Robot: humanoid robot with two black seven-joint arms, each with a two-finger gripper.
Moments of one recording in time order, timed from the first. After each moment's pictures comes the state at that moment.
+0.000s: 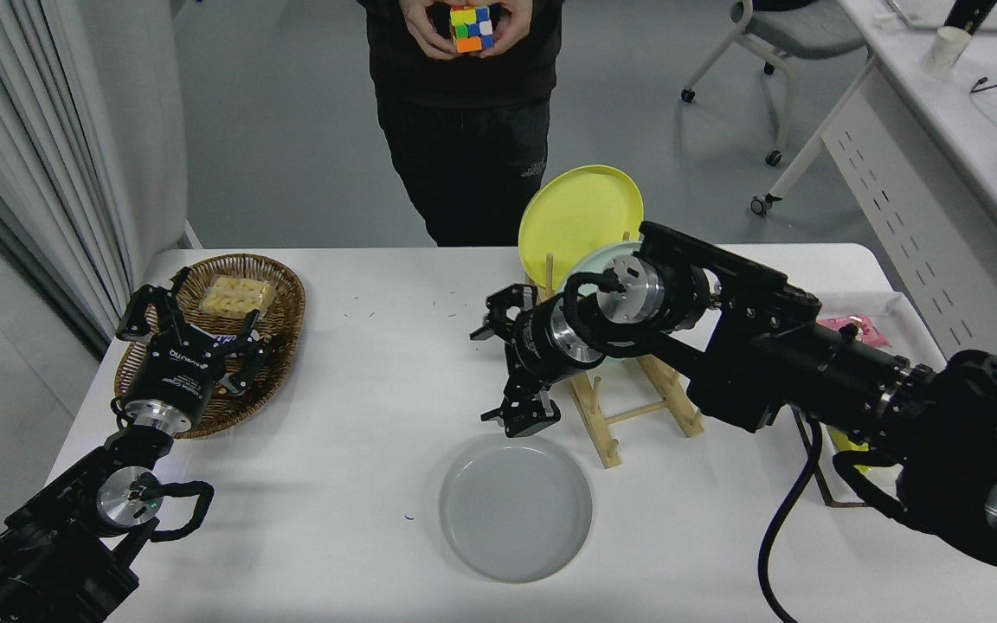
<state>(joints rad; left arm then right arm) -0.46 0.30 -1.06 -0.55 0.23 -0.56 -0.49 1.18 -0.01 0.37 0.90 0.22 -0.28 -0.75</state>
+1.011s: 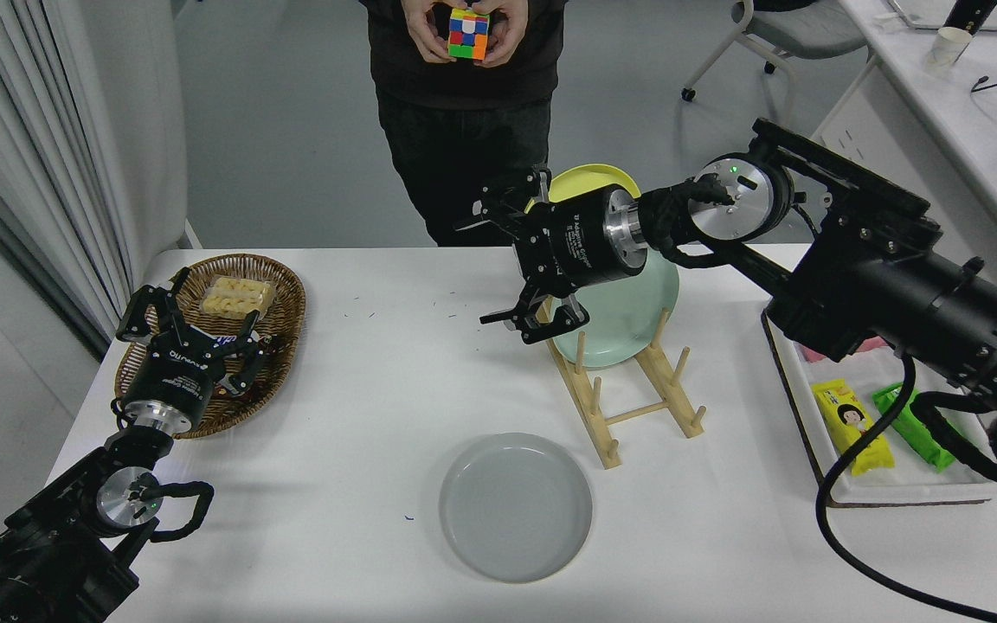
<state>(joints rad) -0.46 0.30 -1.06 -0.55 0.23 -0.56 -0.49 1.26 -0.21 0.48 0.95 0.19 0.15 -0.75</state>
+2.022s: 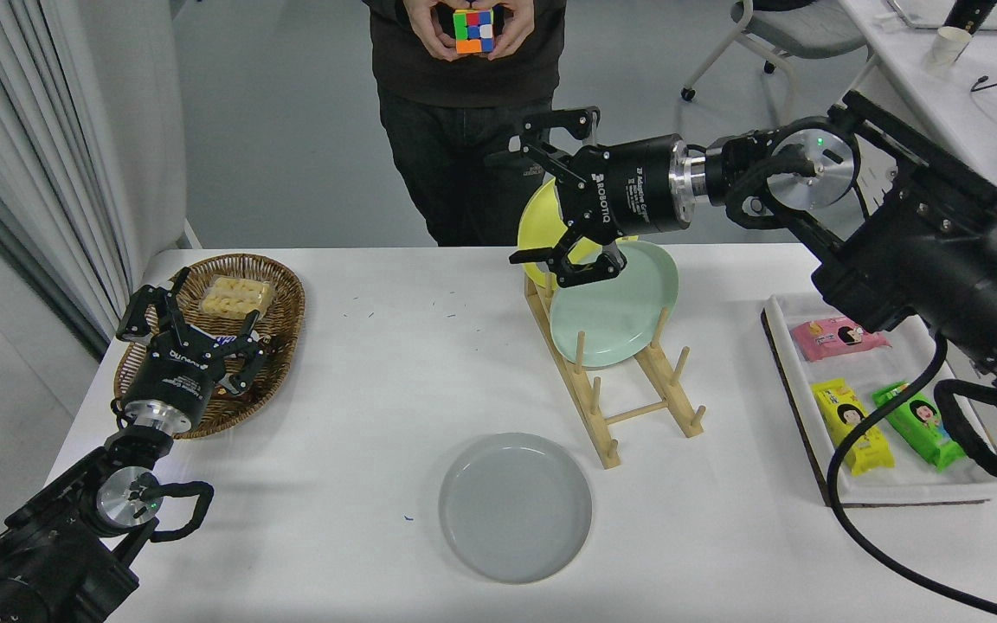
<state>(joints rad) -0.46 0.30 -1.06 -0.55 0.23 -0.56 -0.49 1.23 -0.25 0.64 0.81 0.07 0.55 -0.60</state>
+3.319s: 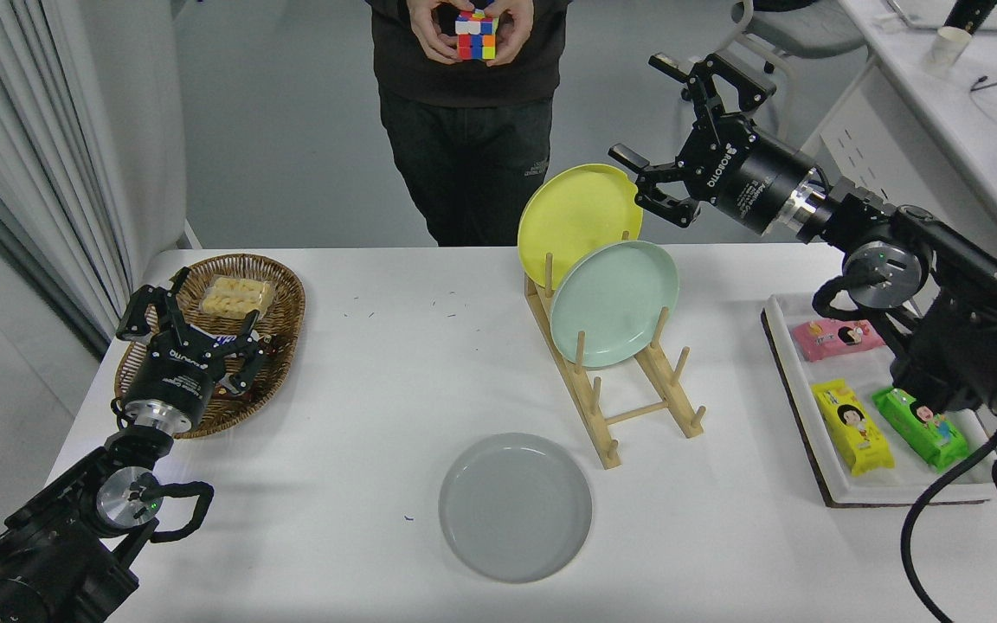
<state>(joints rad) -0.46 0.30 -1.06 -0.55 0.23 -0.56 -0.49 1.05 -0.30 0.60 0.55 -0.30 0.61 0.34</state>
